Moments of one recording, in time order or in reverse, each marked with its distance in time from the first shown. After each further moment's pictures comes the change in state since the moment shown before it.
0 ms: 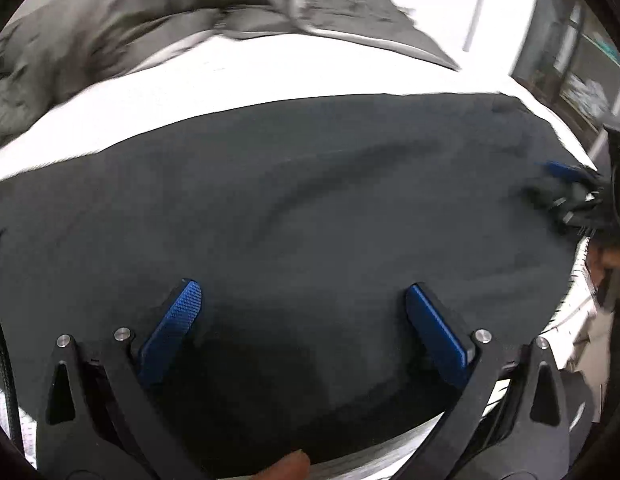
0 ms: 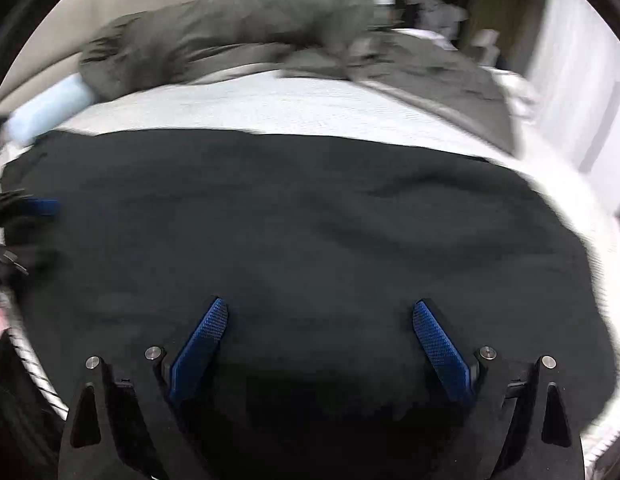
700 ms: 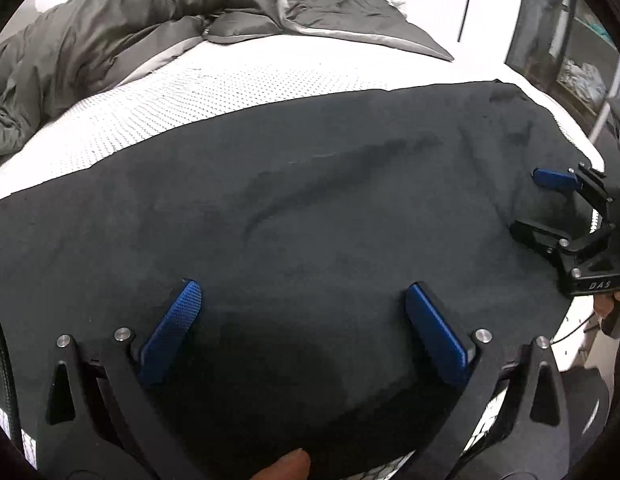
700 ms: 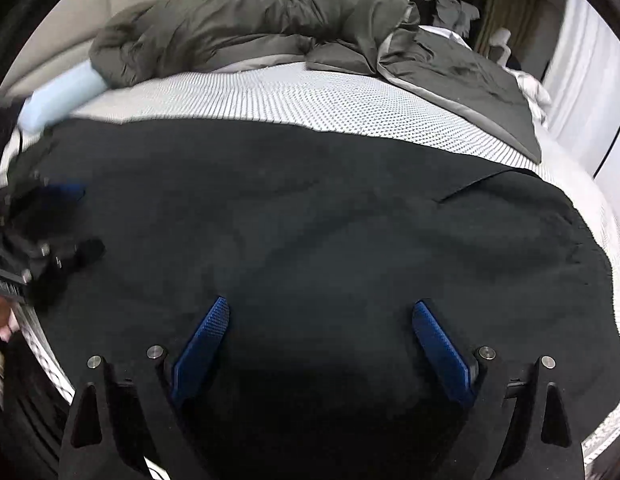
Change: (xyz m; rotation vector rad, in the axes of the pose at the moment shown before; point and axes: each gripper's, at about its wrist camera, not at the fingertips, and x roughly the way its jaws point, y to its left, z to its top) left arm 0.013 -0.031 0.007 0.087 0.004 -0.010; right arm 0.003 0.083 0.014 -0.084 0.016 0.171
